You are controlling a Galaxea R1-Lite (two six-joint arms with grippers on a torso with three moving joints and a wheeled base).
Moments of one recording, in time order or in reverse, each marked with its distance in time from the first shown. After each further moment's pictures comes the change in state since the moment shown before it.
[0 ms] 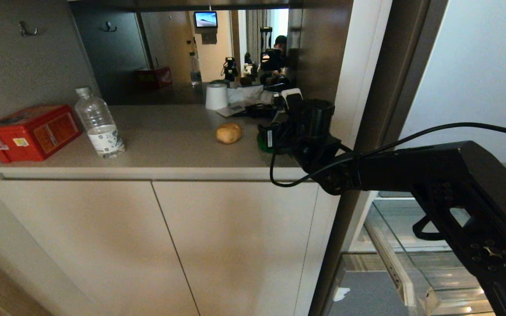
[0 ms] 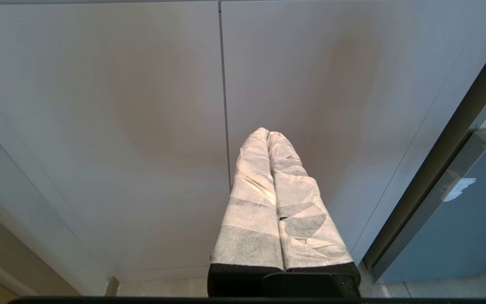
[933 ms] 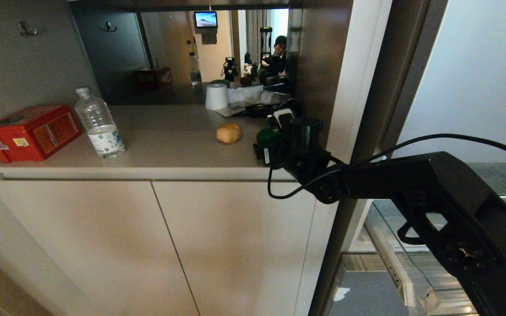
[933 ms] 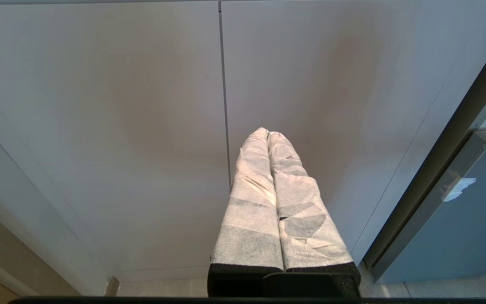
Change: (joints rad) left arm 0.000 0.000 0.000 0.000 0.000 0.000; right arm -0.007 0.075 -0.013 0.045 0.013 0.004
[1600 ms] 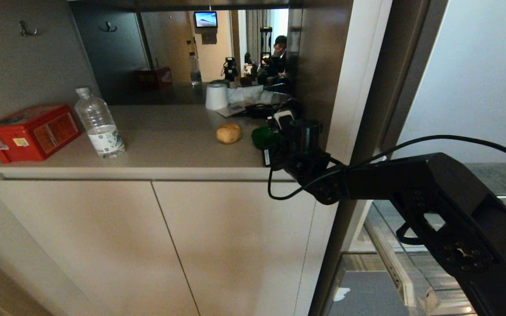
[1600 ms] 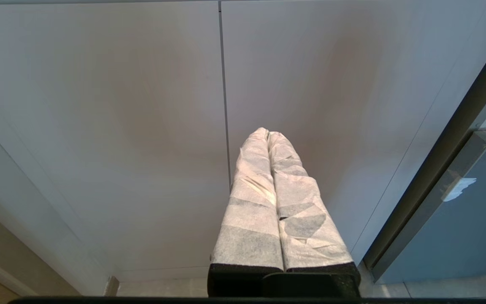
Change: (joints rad) left arm 0.000 0.000 0.000 0.000 0.000 0.000; right arm -0.002 0.004 0.002 -0.003 -0.003 0.003
